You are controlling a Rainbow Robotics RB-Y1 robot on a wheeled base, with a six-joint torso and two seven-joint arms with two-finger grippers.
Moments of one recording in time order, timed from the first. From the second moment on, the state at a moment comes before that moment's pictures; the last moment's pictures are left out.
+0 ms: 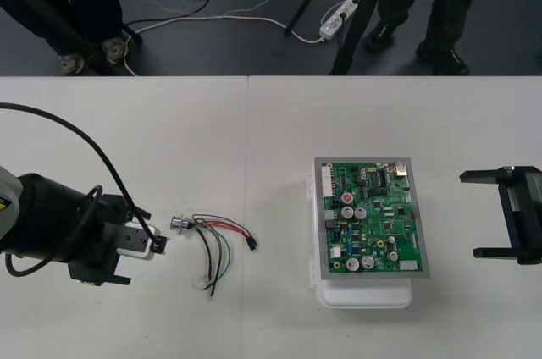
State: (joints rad) right arm -0.31 -1.22 0.72 -1.22 0.24 -1.48 0.82; left arm -0.09 0.91 -0.24 -2.13 -2.07 -1.42 0.41
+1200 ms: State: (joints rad) right arm -0.33 -1.16 0.77 -1.16 0.20 -1.53 0.89; left arm -0.31 0.83 -0.69 -2.18 -2.69 -1.38 0.95
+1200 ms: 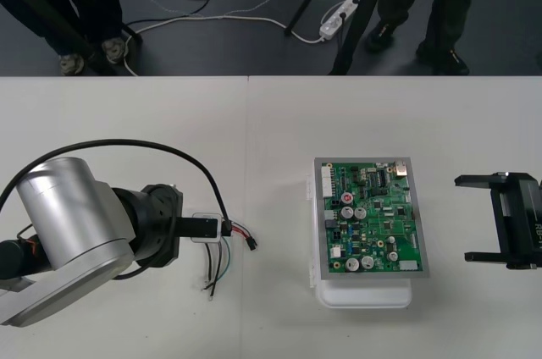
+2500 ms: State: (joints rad) right arm -0.33 -1.14 0.77 -1.15 0.19 -1.56 0.89; left arm -0.46 0.65 -0.74 -1.86 -2.69 -1.53 0.95
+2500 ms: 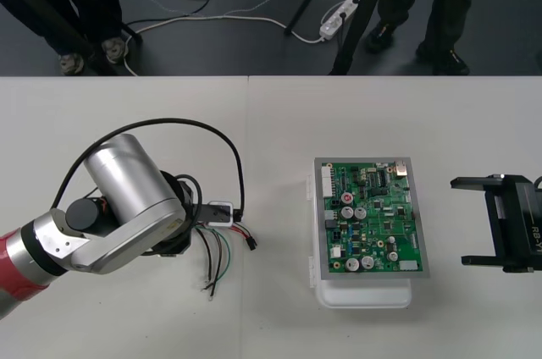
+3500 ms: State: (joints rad) right arm -0.33 -1.14 0.77 -1.14 0.18 -1.56 0.89; left arm -0.53 0.60 -0.81 -1.72 -2.69 -1.53 0.95
